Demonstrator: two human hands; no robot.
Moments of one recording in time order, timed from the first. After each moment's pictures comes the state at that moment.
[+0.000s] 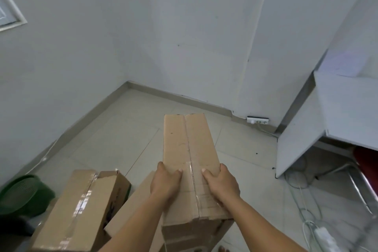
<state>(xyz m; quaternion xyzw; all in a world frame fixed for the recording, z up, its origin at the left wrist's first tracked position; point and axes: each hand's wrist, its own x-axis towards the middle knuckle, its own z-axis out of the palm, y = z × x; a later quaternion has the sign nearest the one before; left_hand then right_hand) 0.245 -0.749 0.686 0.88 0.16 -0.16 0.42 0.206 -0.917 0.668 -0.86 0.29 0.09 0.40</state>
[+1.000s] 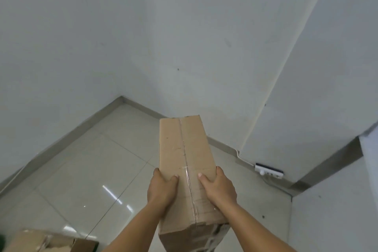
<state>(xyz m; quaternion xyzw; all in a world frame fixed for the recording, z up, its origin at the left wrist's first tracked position) 0.600 -0.904 0.671 0.85 0.21 -0.12 0.46 0.581 -1.077 0.672 -0.89 0.23 0.10 0.37</state>
